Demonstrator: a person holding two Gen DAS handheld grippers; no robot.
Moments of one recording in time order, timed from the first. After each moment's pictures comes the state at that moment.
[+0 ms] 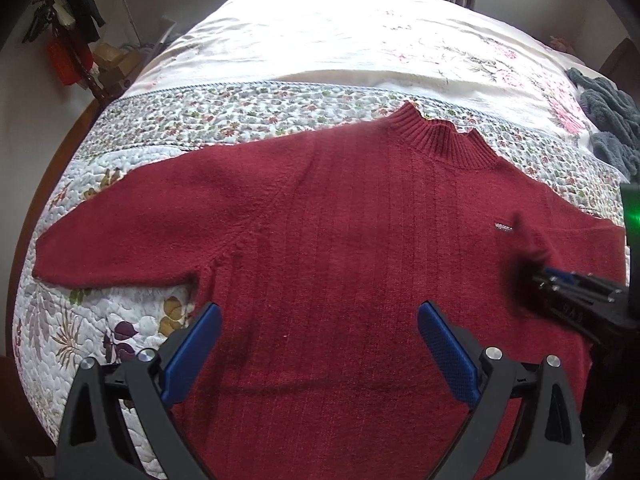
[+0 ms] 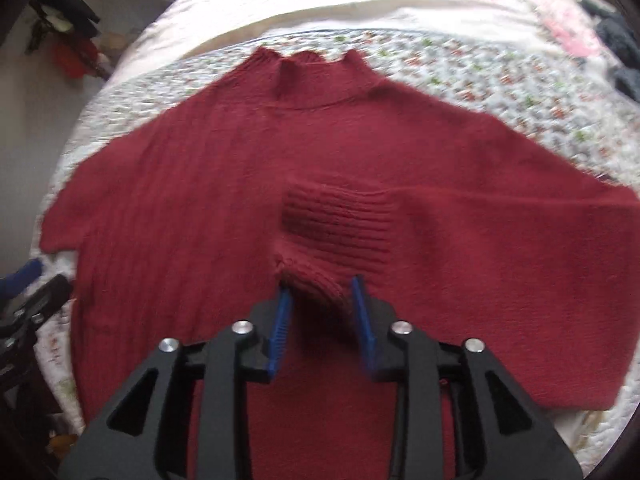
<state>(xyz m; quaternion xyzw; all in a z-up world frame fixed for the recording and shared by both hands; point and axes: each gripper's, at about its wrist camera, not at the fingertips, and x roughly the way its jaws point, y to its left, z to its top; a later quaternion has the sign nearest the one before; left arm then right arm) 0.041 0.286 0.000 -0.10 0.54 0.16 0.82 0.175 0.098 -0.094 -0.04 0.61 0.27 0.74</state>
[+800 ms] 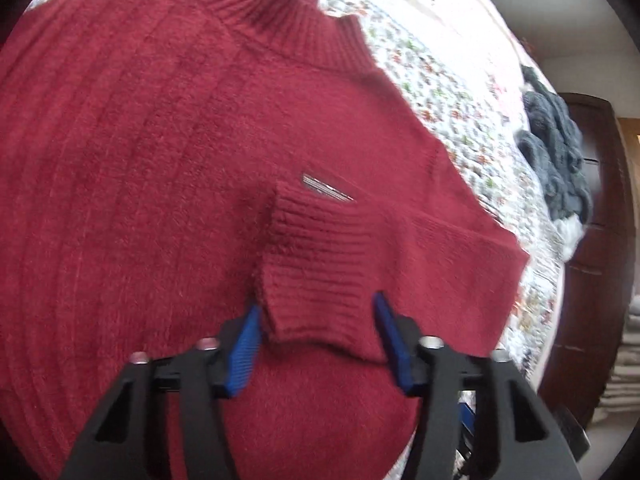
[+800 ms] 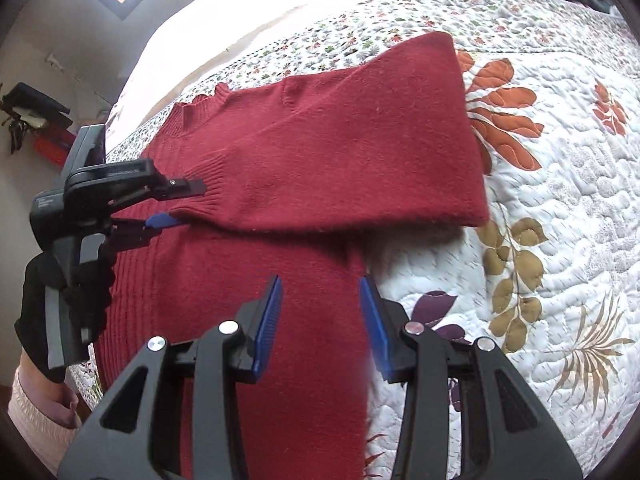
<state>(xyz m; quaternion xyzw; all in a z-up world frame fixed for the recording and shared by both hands) 0.148 0.199 -0.095 -0.34 0.62 -0.02 0.71 0.112 -0.089 -0.065 0.08 0.60 0.18 0.78</state>
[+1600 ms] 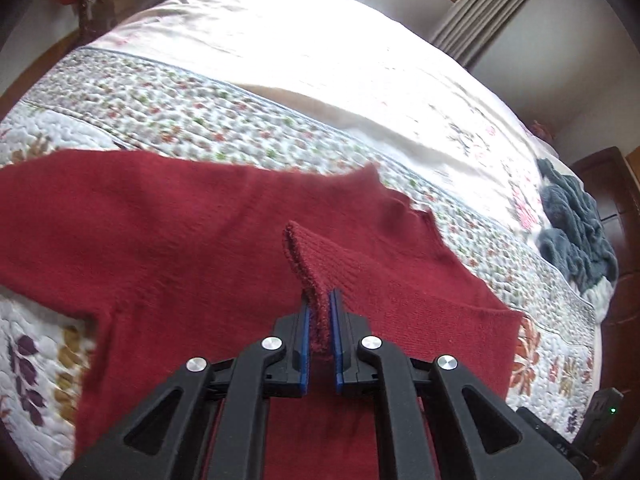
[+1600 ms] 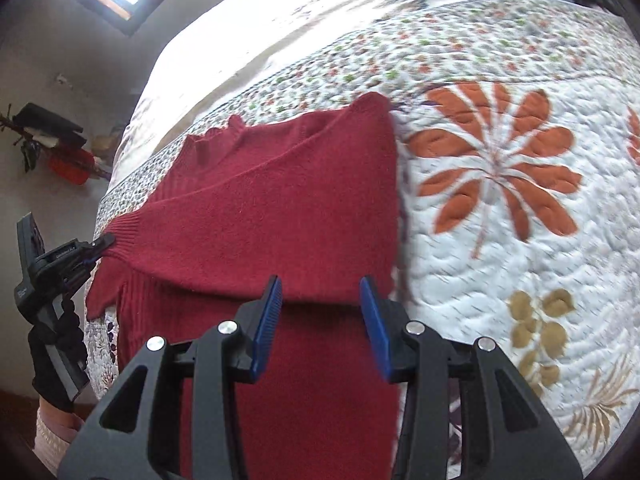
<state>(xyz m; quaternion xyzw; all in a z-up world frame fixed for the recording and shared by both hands) 0.094 0.333 -0.011 -0.27 0.48 0.11 0.83 0.159 -0.069 -0.061 0.12 0.59 0.21 0.77</state>
